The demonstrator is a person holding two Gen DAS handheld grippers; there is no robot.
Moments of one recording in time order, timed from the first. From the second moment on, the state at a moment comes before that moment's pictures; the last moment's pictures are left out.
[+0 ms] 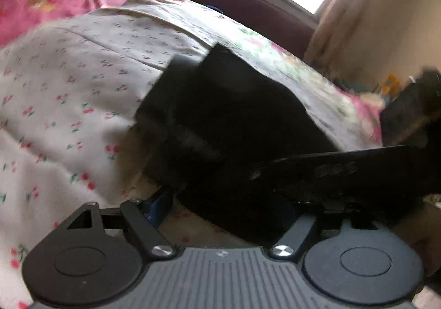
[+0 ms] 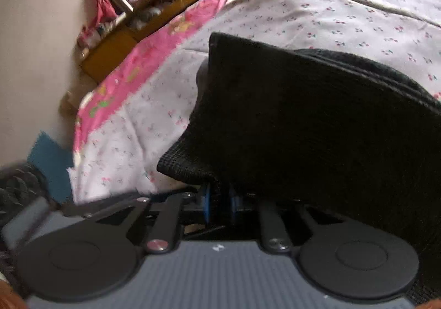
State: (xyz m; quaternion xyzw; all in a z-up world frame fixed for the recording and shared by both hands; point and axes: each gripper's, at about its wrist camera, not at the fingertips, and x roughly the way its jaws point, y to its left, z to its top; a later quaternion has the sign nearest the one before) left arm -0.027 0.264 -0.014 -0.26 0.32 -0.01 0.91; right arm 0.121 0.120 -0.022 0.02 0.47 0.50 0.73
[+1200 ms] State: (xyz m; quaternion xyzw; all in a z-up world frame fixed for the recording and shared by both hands) left arm 0.086 0.113 0.018 -0.02 0.39 -0.11 0.91; right arm 0.152 -0.247 -0.063 0.33 0.45 0.33 0.76
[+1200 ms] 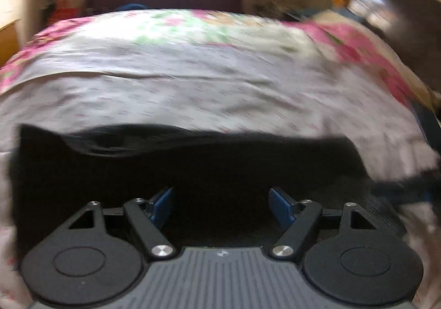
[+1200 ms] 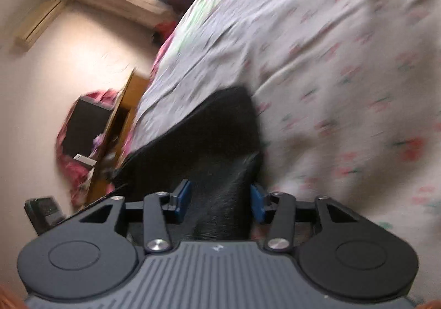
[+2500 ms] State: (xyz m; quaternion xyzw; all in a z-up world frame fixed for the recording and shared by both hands) left arm 0.091 -0.033 0.027 0.07 0.40 -0.17 0.90; right arm 0.086 -0.406 -0.041 0.42 0.42 0.16 0.79
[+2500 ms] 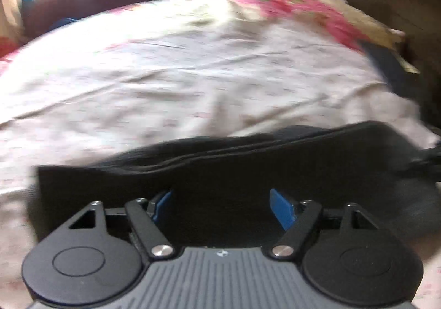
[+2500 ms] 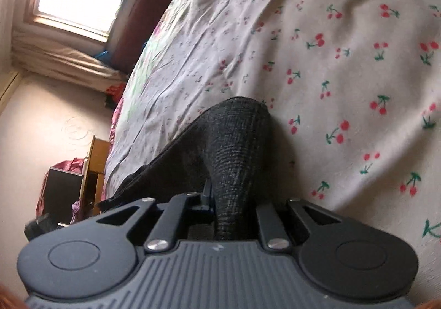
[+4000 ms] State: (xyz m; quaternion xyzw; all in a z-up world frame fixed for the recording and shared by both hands) left arm 0.074 0.137 -0.008 -0.14 0.36 -0.02 0.92; right arm 0.116 -0.066 0.069 0.07 0.44 0.20 0.87
